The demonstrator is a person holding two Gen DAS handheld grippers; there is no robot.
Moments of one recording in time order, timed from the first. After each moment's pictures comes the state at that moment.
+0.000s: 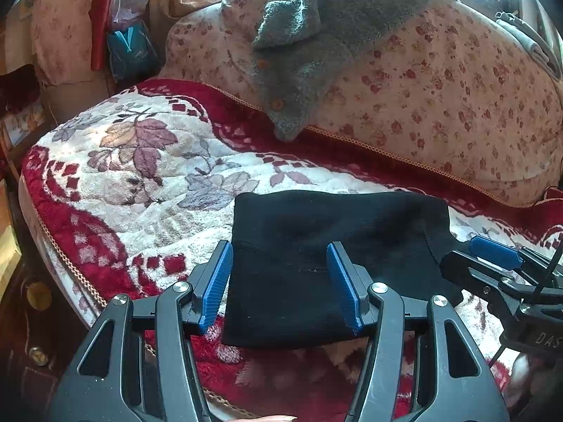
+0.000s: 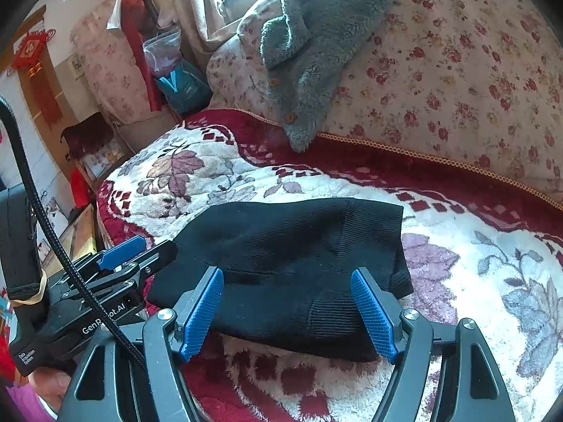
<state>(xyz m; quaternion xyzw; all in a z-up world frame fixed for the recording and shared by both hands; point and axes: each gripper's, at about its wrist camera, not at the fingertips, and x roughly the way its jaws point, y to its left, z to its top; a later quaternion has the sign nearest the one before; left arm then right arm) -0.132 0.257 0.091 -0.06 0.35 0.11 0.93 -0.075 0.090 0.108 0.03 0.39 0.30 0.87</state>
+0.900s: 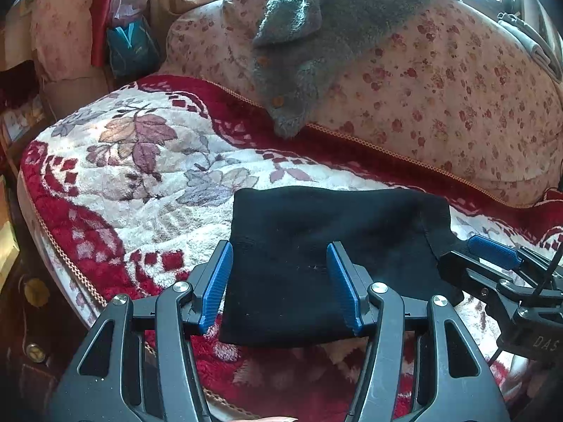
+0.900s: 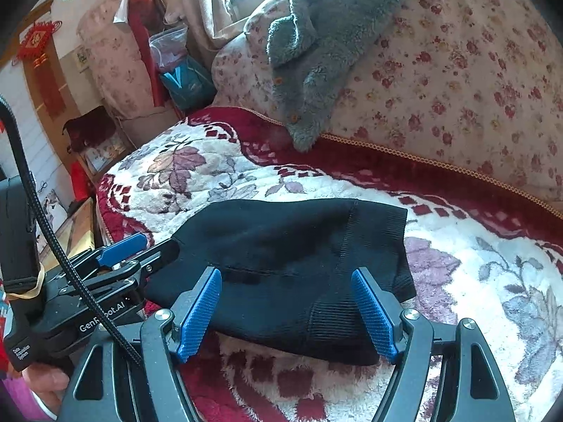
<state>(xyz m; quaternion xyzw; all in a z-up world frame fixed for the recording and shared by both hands) -0.133 0.253 0.087 -0.06 0.35 0.11 0.93 -0.073 0.092 0.106 0.03 0.39 0.31 0.87</state>
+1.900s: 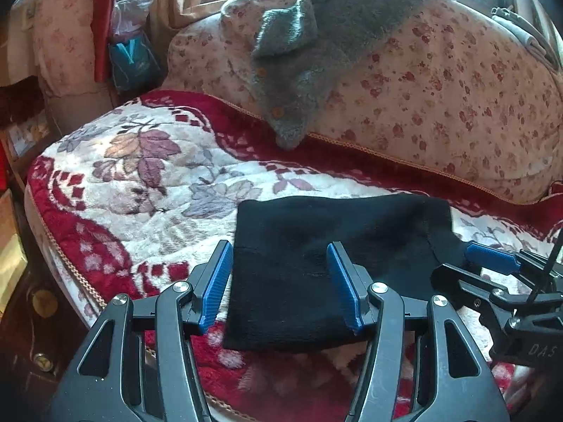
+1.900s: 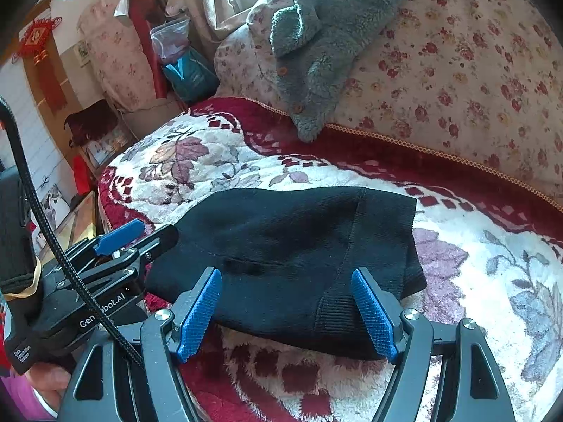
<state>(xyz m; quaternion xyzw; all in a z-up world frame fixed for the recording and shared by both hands) -0.132 0.248 0.090 -0.04 0.34 0.11 0.93 -0.074 0.096 0.099 0.03 0.40 0.31 0.86</state>
